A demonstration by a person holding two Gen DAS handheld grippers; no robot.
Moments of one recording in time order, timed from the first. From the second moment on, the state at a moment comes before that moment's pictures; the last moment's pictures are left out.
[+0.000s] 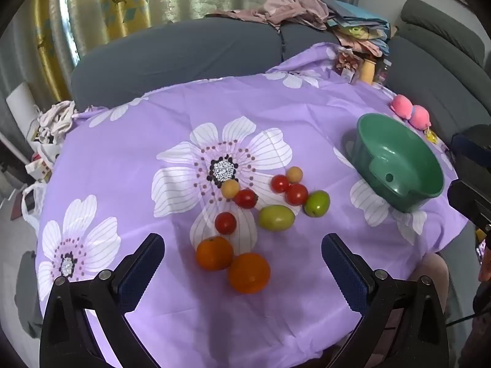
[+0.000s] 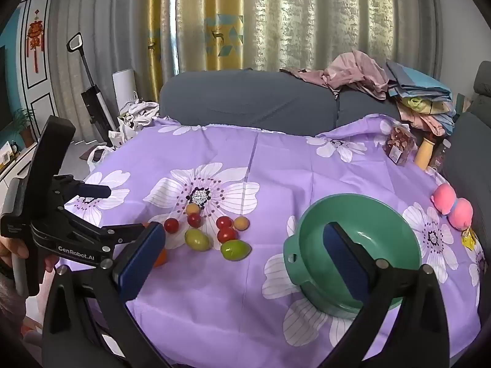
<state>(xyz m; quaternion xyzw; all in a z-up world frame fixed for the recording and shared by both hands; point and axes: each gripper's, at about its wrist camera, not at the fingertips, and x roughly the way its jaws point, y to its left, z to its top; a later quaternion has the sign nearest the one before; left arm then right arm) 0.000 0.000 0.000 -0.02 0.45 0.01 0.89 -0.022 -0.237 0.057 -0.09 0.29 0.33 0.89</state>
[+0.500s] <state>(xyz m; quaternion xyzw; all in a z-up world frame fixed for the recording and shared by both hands) -0.003 0.000 0.002 -0.03 0.45 0.00 0.89 -0.018 -0.232 0.050 -0.08 0.31 0.32 0.89</state>
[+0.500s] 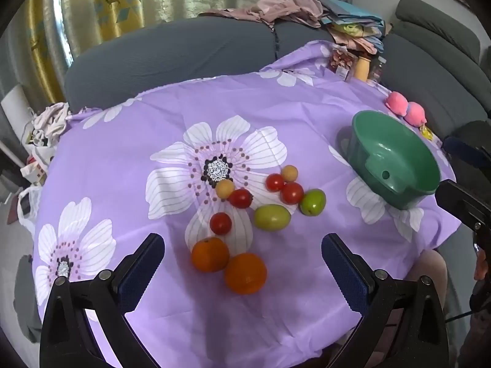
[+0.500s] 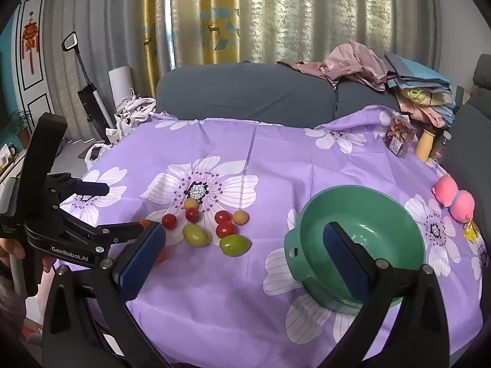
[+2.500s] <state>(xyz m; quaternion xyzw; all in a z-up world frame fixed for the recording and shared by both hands) -0.003 0.035 -0.015 -0.17 0.43 -0.08 0.88 -0.023 -0.221 -0.007 0.06 0.30 0.47 0.83</state>
